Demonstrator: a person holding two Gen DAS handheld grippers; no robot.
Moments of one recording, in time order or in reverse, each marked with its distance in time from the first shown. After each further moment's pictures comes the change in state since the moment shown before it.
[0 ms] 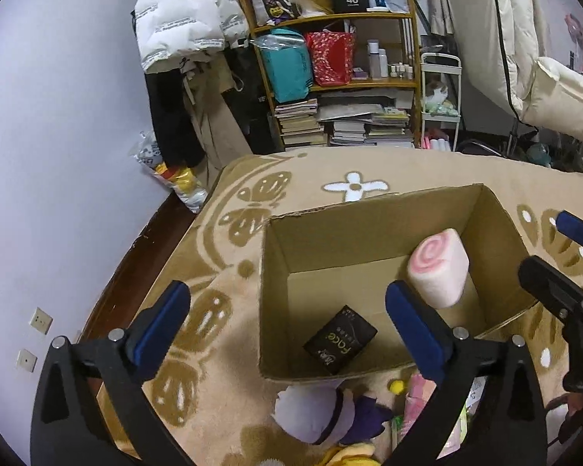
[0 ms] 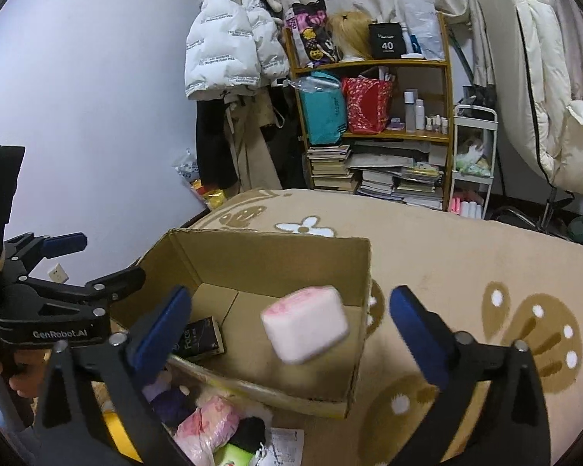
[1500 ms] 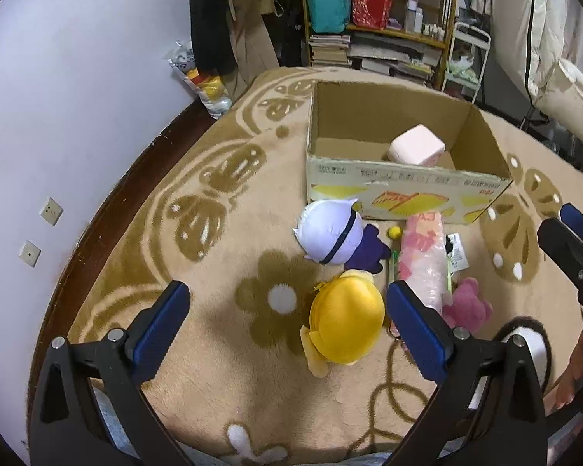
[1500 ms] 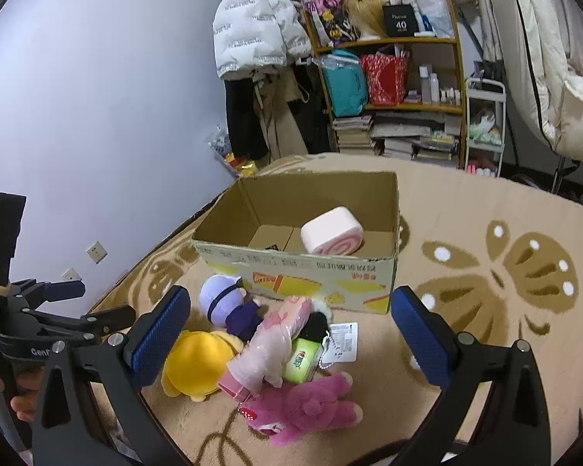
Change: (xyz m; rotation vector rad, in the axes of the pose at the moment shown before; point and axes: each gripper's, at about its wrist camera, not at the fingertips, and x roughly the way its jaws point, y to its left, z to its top) left arm -0.087 0.036 -0.101 -0.187 0.262 0.012; right arm -0.086 0.037 -0.048 0.027 0.110 0.094
